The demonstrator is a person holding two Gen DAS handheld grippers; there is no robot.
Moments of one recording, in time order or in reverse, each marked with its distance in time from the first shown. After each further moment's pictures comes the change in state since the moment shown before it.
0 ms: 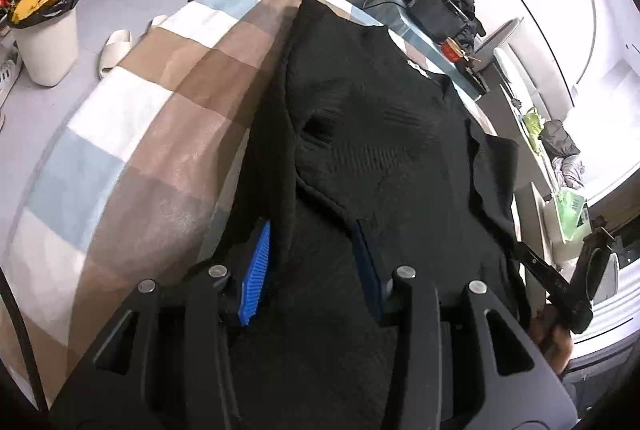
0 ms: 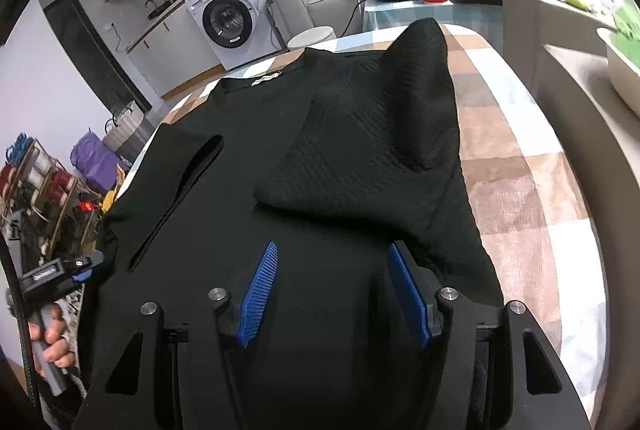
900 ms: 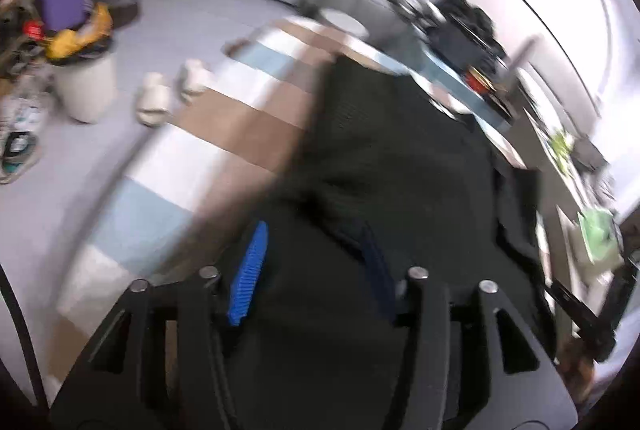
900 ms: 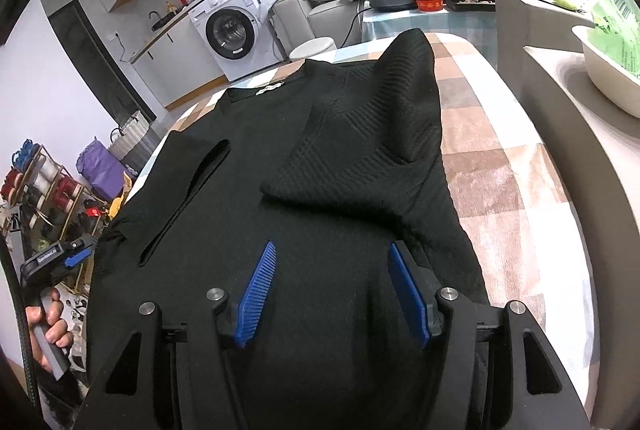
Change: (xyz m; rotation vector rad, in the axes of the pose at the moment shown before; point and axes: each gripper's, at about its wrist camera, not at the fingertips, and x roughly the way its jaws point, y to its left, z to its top) left arm -0.035 -0.010 0.005 0.043 -0.113 0.118; right arm -0.019 -0.011 -0.012 0.030 -0.041 0.018
